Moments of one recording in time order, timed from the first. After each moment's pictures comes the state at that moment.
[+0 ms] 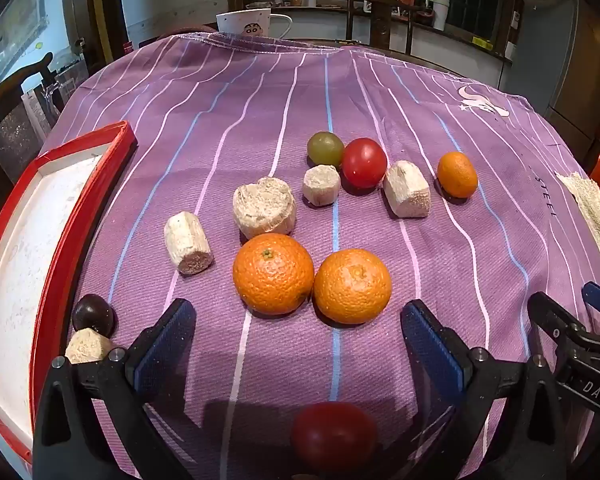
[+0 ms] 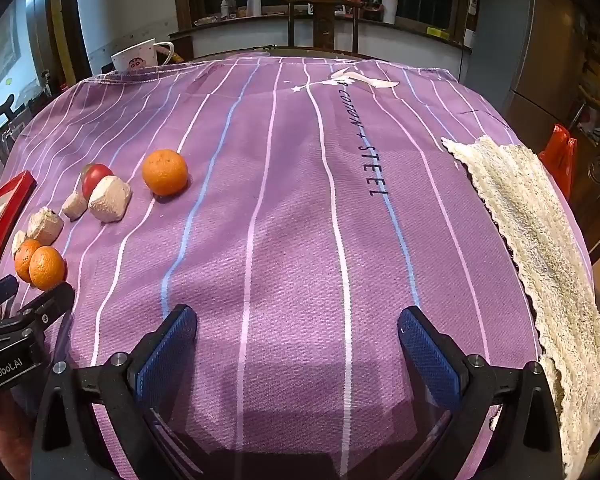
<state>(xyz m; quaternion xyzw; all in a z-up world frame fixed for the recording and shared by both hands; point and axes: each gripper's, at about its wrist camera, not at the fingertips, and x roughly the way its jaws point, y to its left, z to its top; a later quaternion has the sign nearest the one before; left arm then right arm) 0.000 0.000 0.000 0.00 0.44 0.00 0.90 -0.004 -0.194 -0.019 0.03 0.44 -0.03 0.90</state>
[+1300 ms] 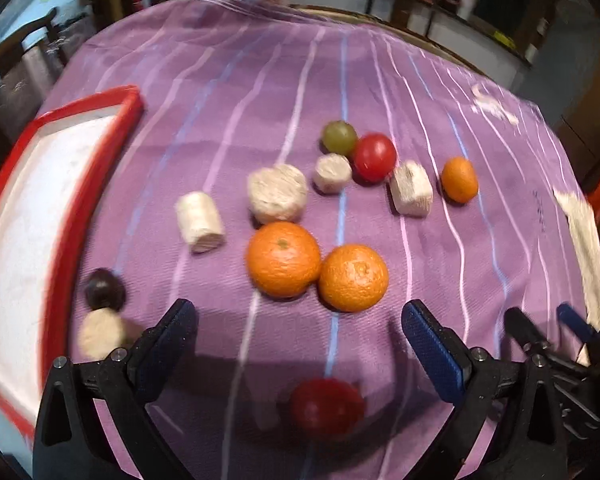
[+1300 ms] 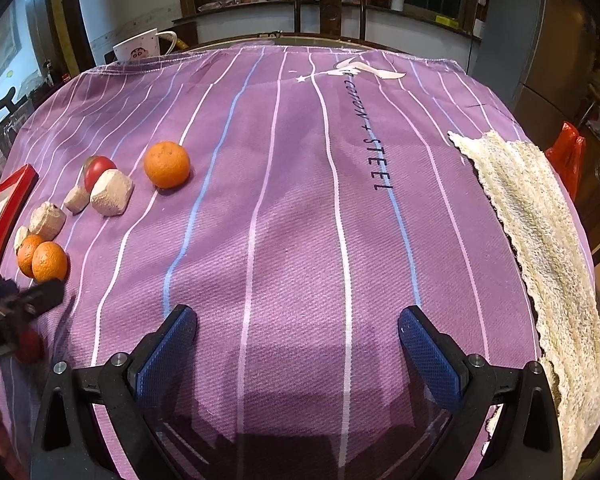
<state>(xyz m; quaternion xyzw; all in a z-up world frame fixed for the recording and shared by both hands) 0.003 0.012 0.019 -0.06 0.51 0.02 0.86 0.002 -0.198 -0.016 0.03 0.47 -0.02 0.88</state>
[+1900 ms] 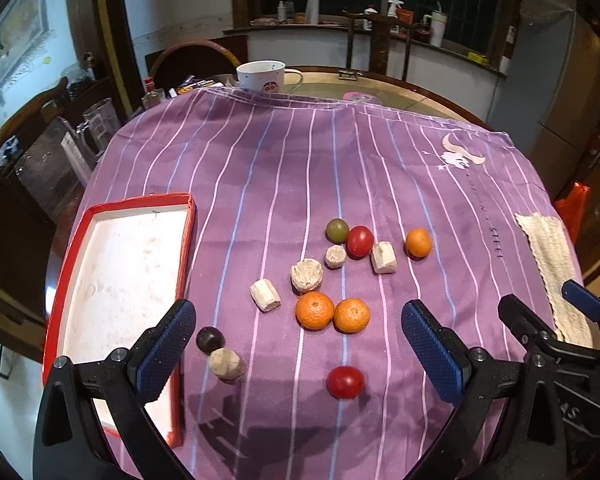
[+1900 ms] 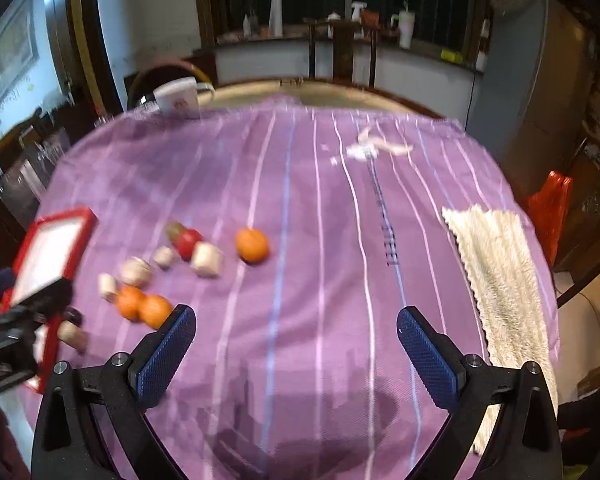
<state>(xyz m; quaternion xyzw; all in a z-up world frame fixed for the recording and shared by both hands) -0.023 0.036 0.131 0.00 0.45 -0.01 0.89 -0.023 -0.154 0.101 0.02 0.43 0.00 0.90</state>
